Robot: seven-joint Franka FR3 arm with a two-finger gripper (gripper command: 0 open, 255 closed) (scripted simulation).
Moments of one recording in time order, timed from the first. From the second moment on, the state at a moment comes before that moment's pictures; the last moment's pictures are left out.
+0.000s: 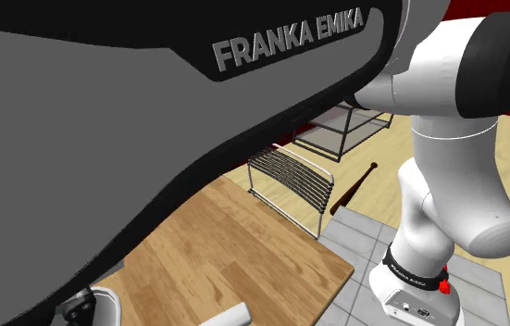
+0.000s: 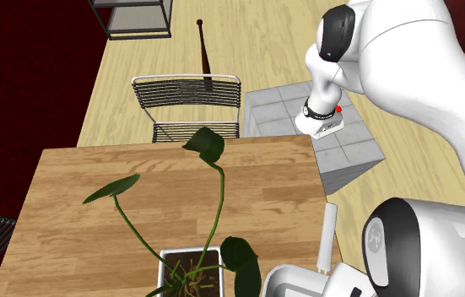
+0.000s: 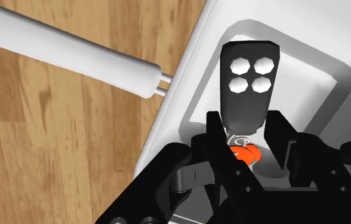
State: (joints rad) arm 0.69 0.43 0.52 -1.35 -0.15 1.76 1.26
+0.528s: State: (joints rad) arm 0.68 0.43 0.51 -1.42 -0.15 1.83 1.26
